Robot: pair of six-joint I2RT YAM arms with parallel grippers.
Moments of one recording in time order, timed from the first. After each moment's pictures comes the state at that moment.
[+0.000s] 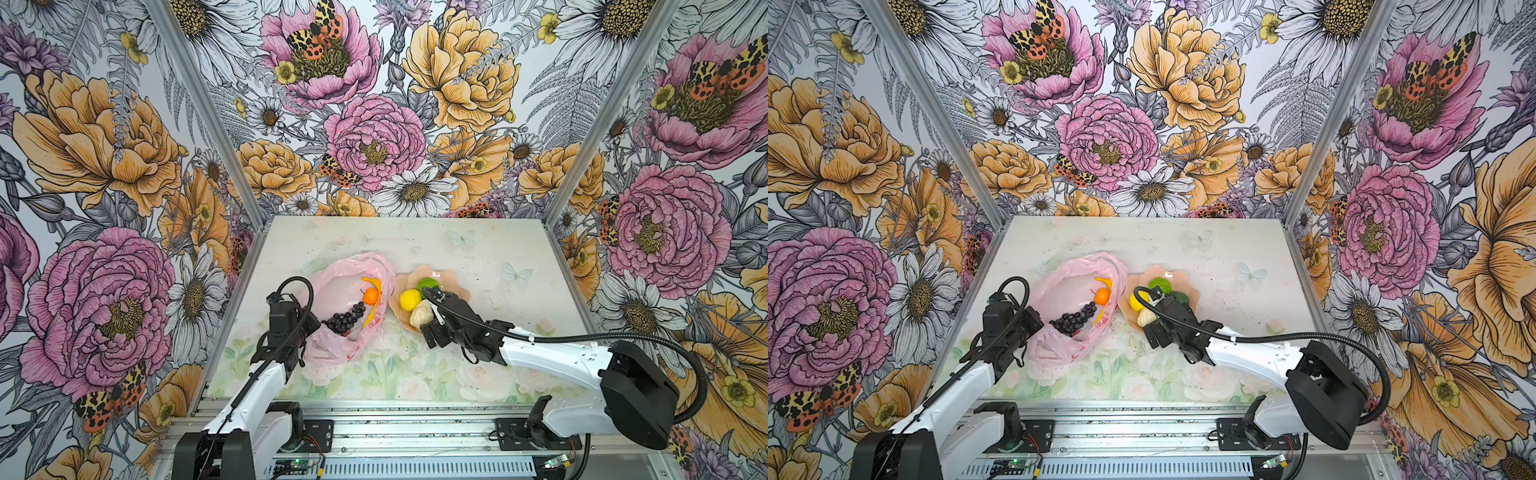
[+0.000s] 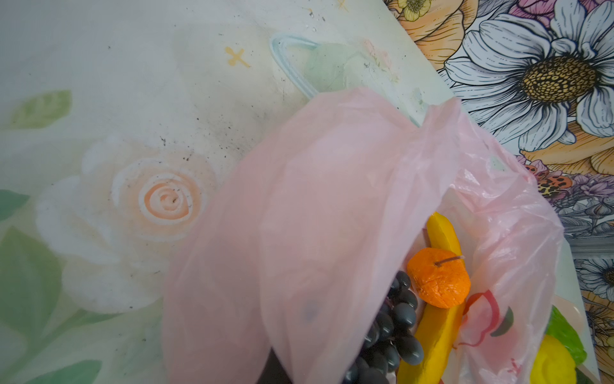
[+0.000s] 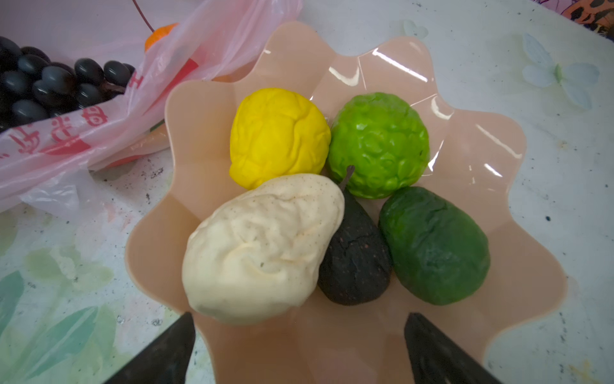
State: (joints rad) left arm 0.00 0.96 0.33 -0.01 0.03 -0.67; right arm 0.82 1.37 0.71 -0.19 0.23 0.15
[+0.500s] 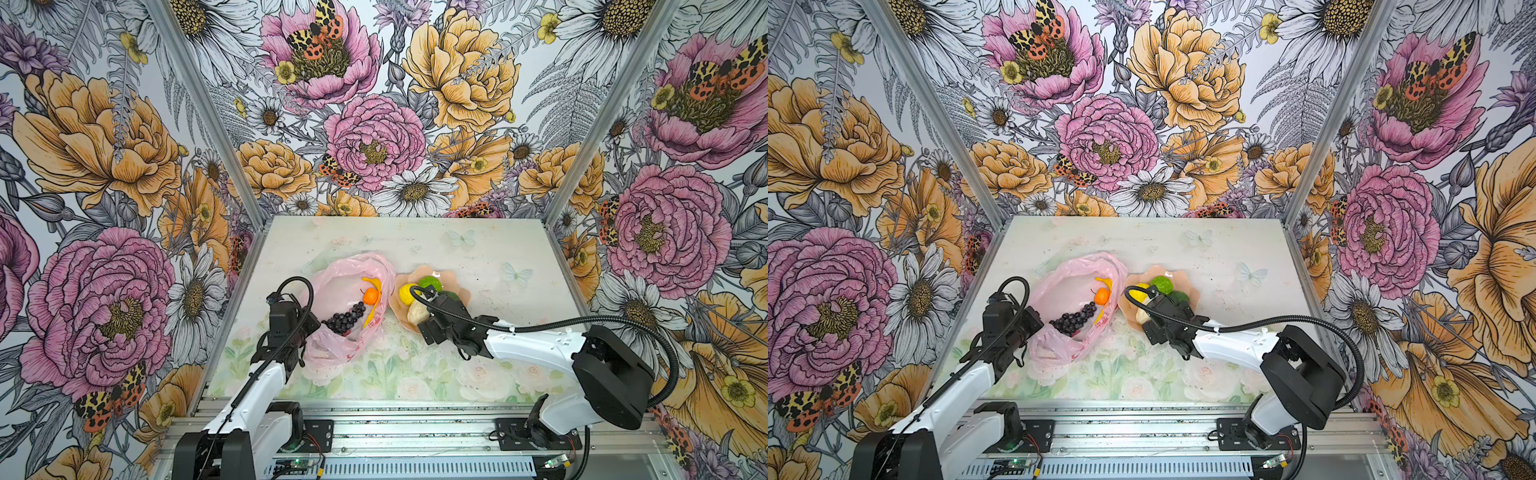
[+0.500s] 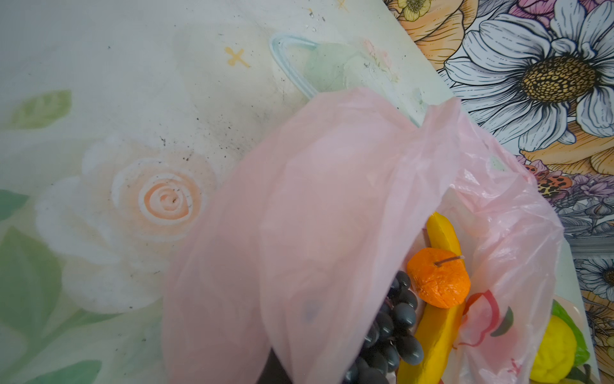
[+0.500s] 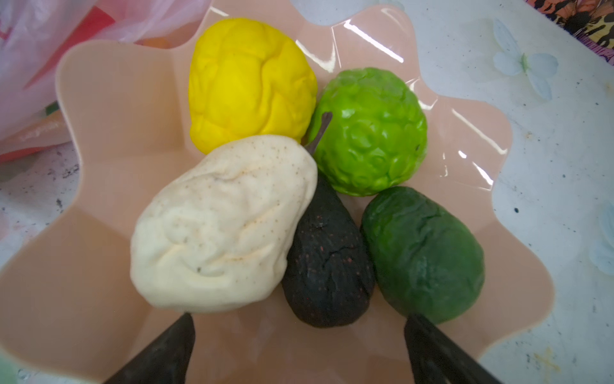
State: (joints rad) left arm 0.00 0.96 0.33 -0.01 0.03 -0.67; right arm 0.82 1.50 0.77 -0.20 0.36 0.15
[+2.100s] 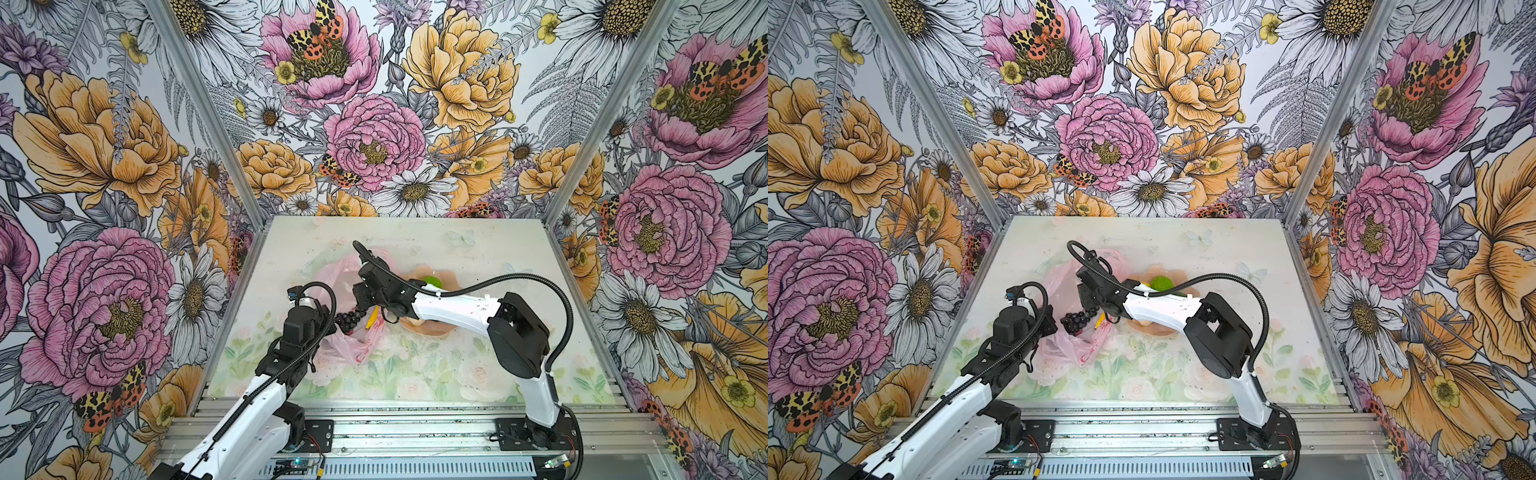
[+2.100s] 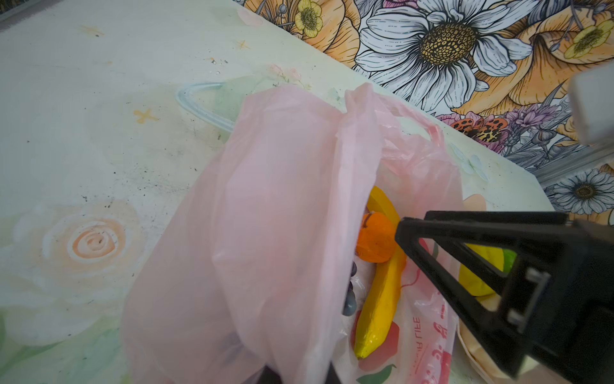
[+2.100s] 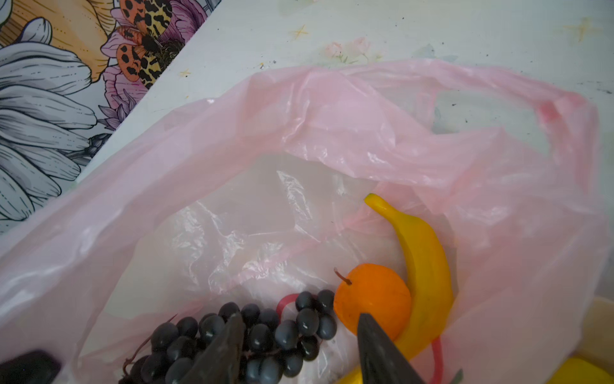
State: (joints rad) left arm -0.31 0.77 0.35 -0.06 -0.17 -0.56; right arm 0.92 2.08 1.62 -0.27 0.16 0.45
